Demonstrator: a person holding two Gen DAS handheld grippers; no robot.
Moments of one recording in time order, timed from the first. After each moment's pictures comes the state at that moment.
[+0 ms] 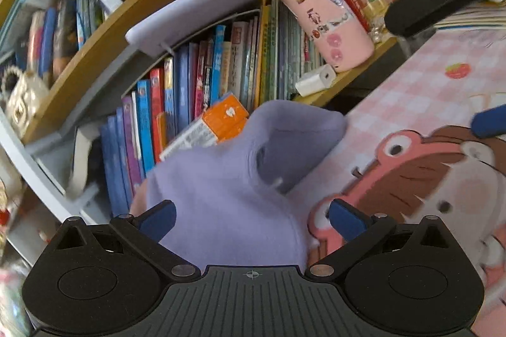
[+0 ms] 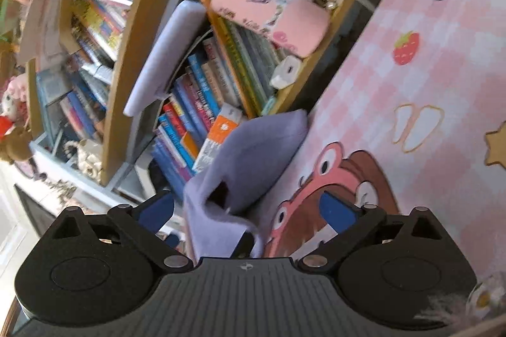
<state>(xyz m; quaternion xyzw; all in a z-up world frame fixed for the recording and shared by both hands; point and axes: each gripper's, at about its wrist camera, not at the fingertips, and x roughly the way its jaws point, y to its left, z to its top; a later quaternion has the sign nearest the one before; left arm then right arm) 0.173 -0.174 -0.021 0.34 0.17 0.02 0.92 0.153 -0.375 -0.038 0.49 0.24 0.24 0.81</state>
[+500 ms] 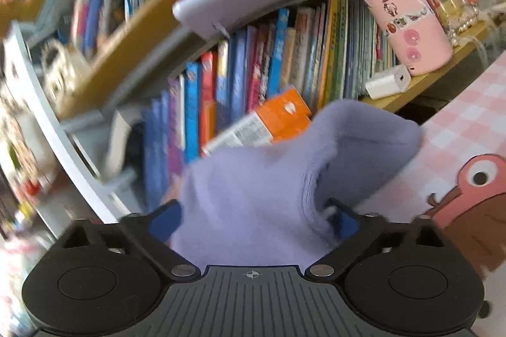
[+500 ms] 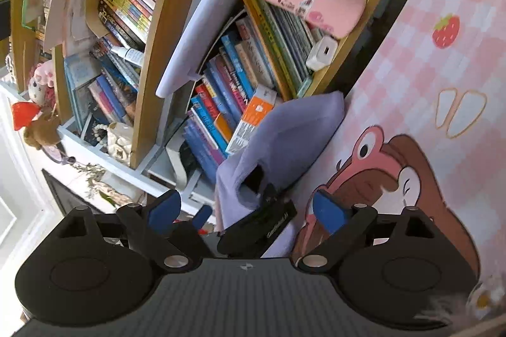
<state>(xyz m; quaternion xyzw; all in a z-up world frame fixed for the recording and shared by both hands) 0.207 -0.164 -0.021 0.32 0.14 0.13 0.93 0.155 -0.365 -0.034 0.49 0.24 0.29 0.78</state>
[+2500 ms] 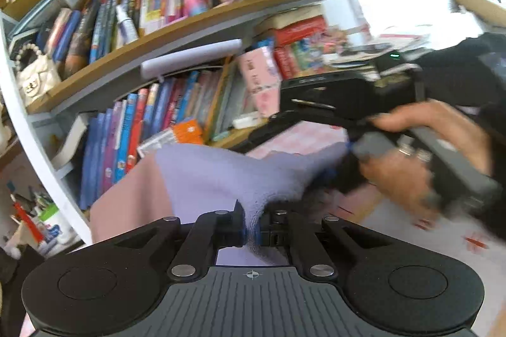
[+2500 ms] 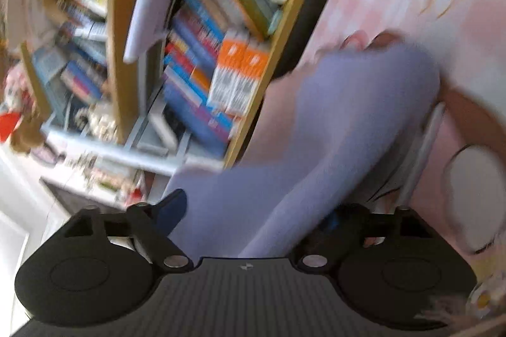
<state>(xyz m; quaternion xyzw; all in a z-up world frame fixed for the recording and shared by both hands) -0.031 -0.122 0.023 0.24 0.16 -0.14 0.95 0.146 -0.338 -0.056 0.54 0.33 0.28 0.72</state>
